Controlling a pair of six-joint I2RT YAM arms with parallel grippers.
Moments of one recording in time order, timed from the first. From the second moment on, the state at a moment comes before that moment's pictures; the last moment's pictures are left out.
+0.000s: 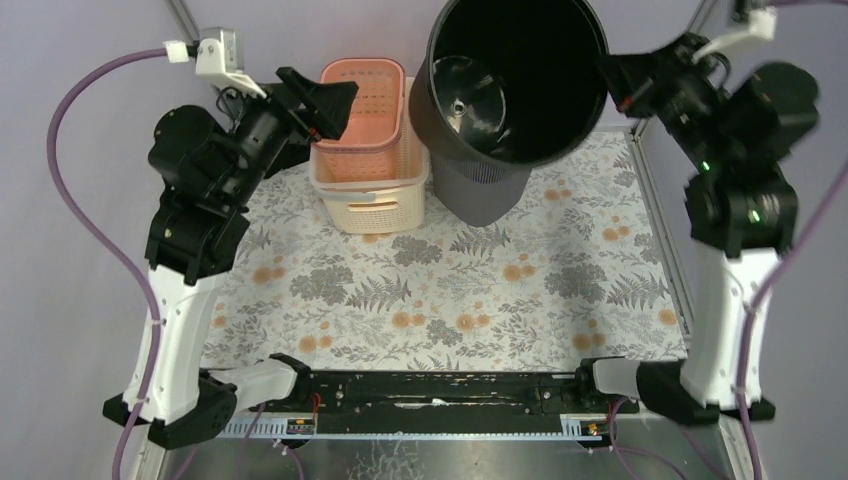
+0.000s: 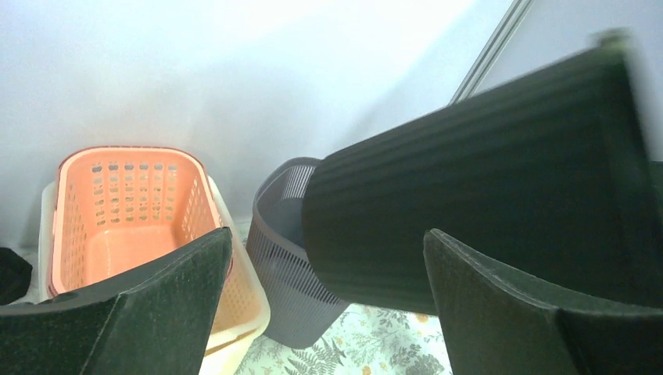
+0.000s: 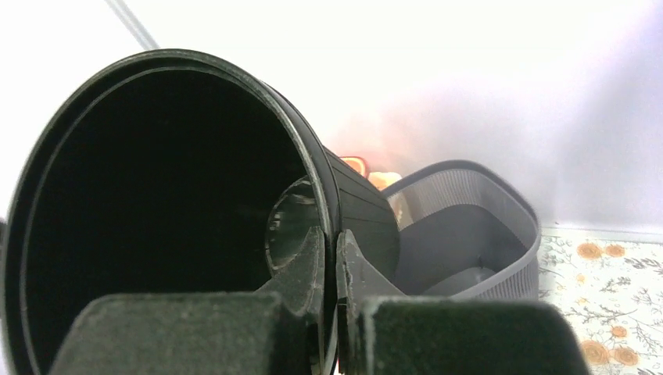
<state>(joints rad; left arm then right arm) -0.39 1.20 1.87 -0.48 0.03 -0.38 0.08 1.35 2.13 -0.64 -0.30 0.50</state>
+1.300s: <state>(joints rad) -0.39 0.75 1.01 -0.68 0.03 -0.55 0.08 0.97 1.16 -0.76 -0.37 0.49</state>
